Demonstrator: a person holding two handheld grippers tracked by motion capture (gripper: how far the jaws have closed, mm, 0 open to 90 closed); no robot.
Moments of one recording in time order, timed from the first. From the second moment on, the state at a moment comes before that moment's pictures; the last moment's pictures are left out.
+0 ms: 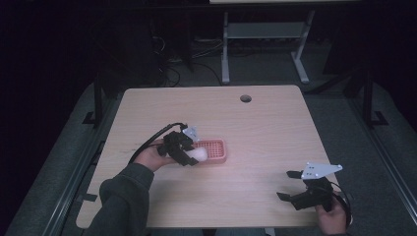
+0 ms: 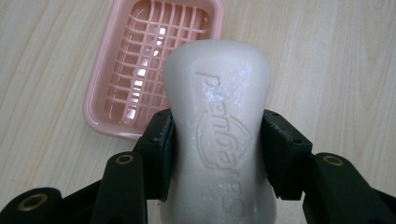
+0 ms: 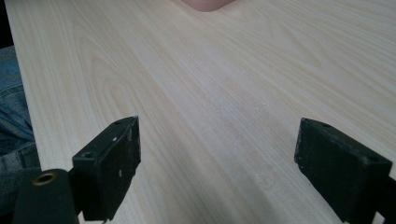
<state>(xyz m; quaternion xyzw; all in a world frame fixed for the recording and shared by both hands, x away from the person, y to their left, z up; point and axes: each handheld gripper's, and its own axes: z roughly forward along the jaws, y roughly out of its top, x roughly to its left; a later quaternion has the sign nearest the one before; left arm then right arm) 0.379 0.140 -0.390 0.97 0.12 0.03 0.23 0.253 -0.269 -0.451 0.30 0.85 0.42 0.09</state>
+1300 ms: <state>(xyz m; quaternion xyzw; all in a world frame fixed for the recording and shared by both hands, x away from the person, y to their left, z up) 0.410 0.112 -0.389 0.97 0.11 0.03 0.23 0.253 -0.272 -0.452 0.30 0.85 0.43 0.09</state>
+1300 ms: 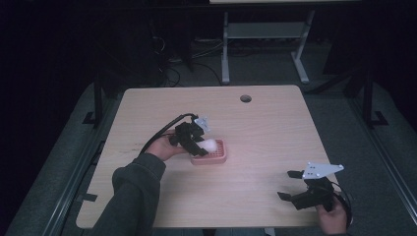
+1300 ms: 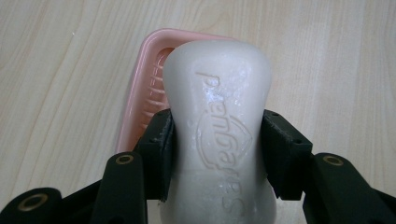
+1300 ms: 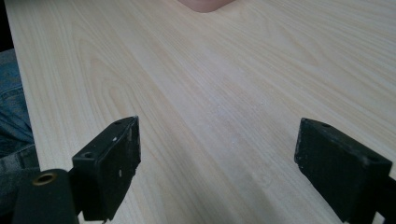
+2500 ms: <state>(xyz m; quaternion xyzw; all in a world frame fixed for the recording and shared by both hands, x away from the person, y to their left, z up) 0.432 0.095 -0.412 0.97 0.11 0.01 0.22 0.253 -0.273 -0.453 0.30 0.85 0.43 0.09</state>
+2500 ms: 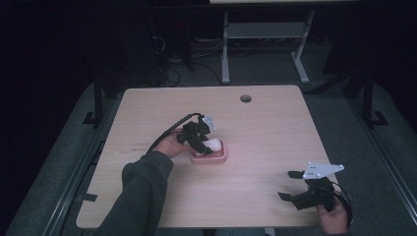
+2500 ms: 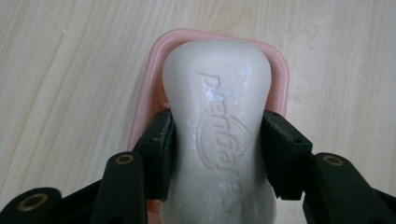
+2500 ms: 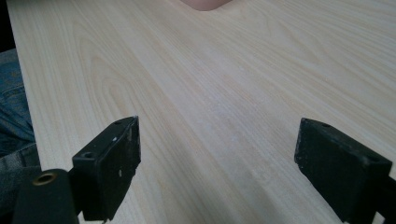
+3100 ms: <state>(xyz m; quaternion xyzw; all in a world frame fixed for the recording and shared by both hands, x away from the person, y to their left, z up) 0.435 0.093 -0.419 0.97 0.11 0.00 0.22 0.254 -0.273 -0.453 0.30 0.85 0.43 0.09</state>
